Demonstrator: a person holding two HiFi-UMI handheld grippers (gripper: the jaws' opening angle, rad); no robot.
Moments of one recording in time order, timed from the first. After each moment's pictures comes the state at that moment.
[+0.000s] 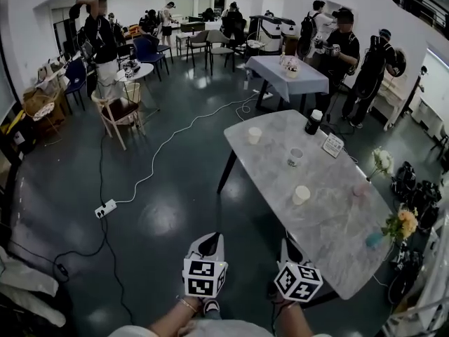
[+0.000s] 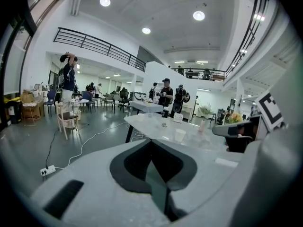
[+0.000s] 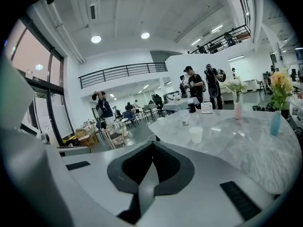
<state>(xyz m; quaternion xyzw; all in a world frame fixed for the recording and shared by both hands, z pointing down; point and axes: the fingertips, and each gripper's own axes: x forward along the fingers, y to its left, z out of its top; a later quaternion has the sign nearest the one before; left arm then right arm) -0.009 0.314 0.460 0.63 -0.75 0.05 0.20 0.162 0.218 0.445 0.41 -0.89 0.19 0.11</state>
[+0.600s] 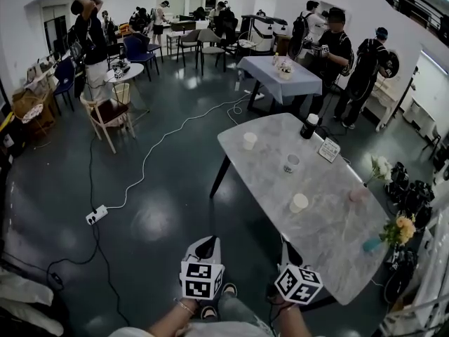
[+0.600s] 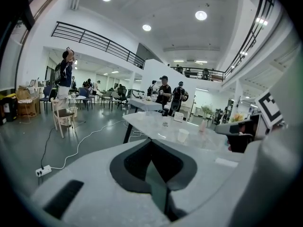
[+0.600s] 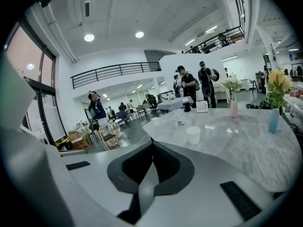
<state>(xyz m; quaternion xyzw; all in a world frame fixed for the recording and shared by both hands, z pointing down) -0.043 0.279 0.476 0.64 -0.74 0.04 0.21 0.143 0.184 0.453 0.44 -0.87 0.20 0.11</state>
